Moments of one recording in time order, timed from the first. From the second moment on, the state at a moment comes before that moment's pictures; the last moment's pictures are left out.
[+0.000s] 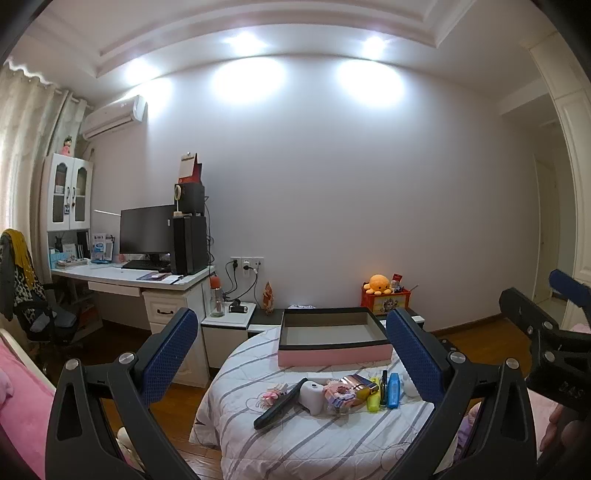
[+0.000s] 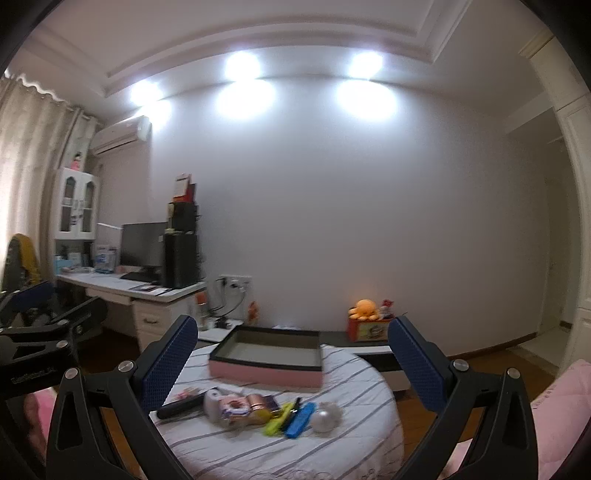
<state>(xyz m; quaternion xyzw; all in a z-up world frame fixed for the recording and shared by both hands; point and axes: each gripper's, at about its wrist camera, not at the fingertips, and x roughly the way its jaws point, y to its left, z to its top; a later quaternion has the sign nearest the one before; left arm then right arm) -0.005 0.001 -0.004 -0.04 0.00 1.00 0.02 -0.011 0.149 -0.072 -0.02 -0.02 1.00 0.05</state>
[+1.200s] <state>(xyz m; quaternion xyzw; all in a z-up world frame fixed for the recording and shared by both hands) -0.006 0.004 -0.019 -0.05 0.02 1.00 0.02 0.001 0.142 -0.075 0.00 -0.03 1.00 0.07</state>
